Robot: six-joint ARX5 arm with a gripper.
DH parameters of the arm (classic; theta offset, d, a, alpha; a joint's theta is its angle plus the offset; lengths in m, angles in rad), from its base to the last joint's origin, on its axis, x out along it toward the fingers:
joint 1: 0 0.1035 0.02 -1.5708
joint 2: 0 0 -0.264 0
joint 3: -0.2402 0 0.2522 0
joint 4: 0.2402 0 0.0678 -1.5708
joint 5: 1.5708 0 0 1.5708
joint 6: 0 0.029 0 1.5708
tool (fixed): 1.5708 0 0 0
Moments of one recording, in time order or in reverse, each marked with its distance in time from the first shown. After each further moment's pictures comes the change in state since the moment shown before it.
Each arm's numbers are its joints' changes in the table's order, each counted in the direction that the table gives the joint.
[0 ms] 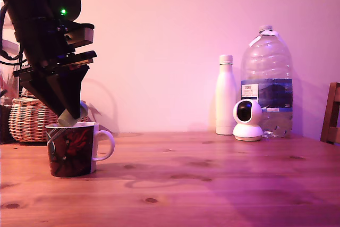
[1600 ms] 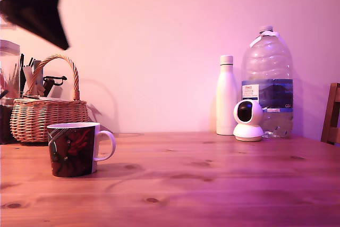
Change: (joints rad) arm -0.013 -0.541 0.314 -0.245 0.039 -0.032
